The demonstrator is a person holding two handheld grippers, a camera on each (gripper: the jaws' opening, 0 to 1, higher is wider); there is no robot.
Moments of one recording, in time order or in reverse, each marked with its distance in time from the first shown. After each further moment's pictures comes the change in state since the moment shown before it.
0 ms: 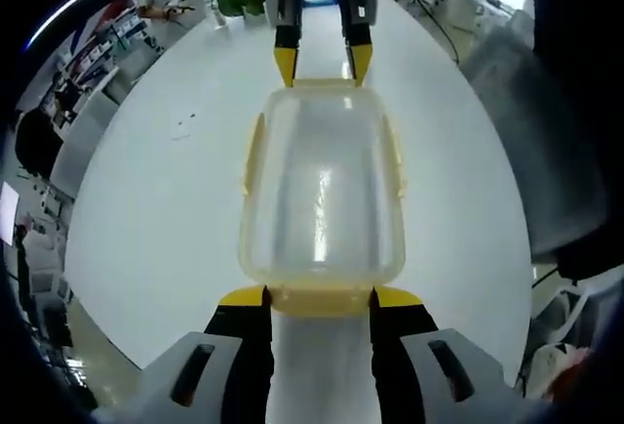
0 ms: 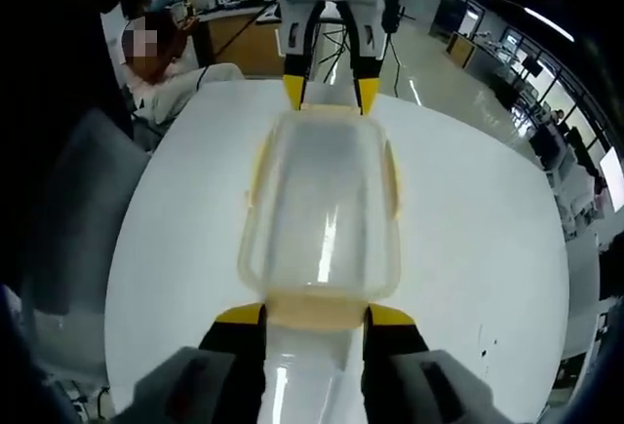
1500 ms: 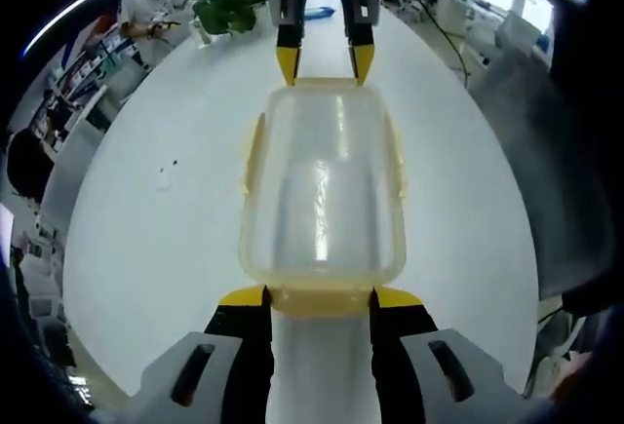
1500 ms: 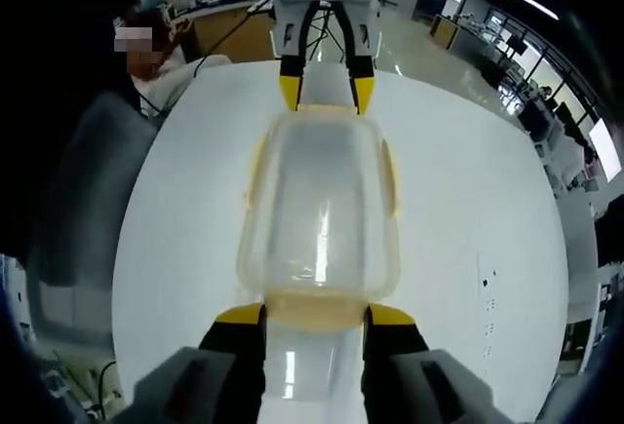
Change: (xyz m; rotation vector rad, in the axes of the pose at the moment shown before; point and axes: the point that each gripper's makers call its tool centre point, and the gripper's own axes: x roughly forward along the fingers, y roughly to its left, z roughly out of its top) left arm 0.041 0.003 0.083 0.047 -0.044 -0.028; right arm -0.043 0.011 -0.080 0.080 0.042 -0.022
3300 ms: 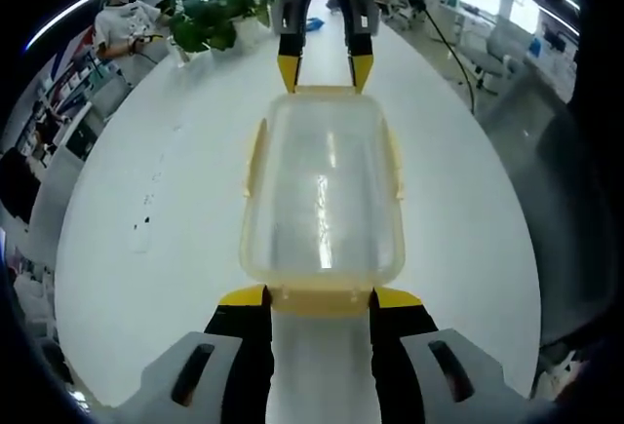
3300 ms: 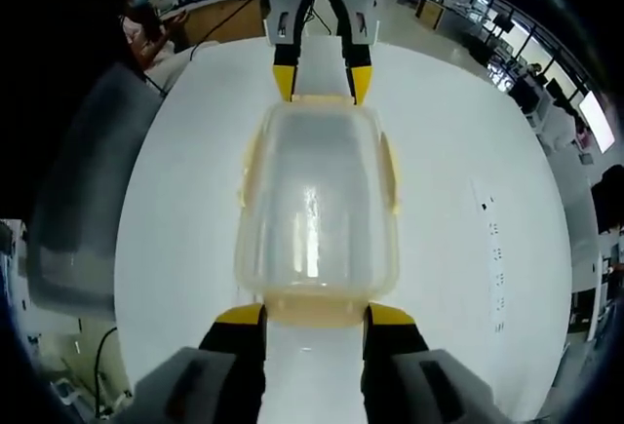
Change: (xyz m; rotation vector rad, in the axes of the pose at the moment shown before) left arm 0.052 -0.007 0.079 0.026 -0.051 -0.048; right arm -0.024 0.014 -0.090 0.066 0.061 -0.016
